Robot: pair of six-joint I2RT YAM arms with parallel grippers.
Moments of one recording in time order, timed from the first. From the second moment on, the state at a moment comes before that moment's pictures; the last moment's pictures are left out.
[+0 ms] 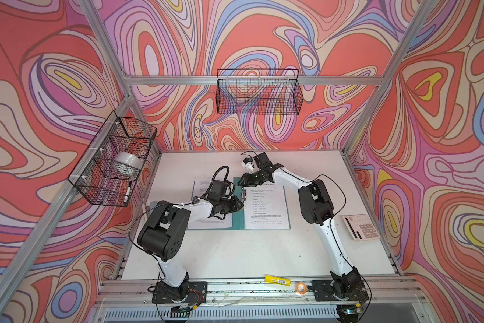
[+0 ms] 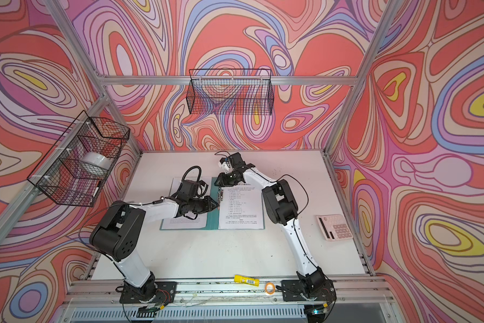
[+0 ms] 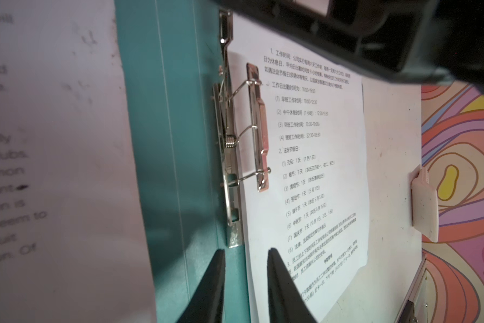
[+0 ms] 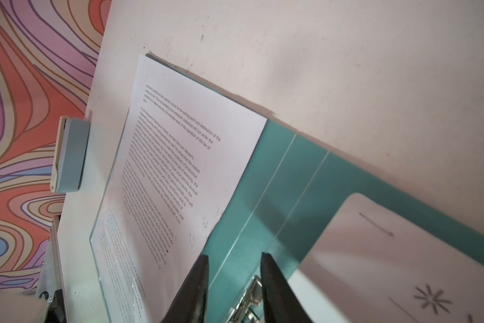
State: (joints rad) left arm -0.40 1.75 0.86 0.00 0.41 -0.61; right arm 0.48 2.49 2.04 -0.47 -0.61 0.29
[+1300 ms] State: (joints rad) left arm -0.40 1.73 0.79 0.01 0.40 -0.61; right arm 0.48 2.49 2.01 -0.45 -0.63 0.30
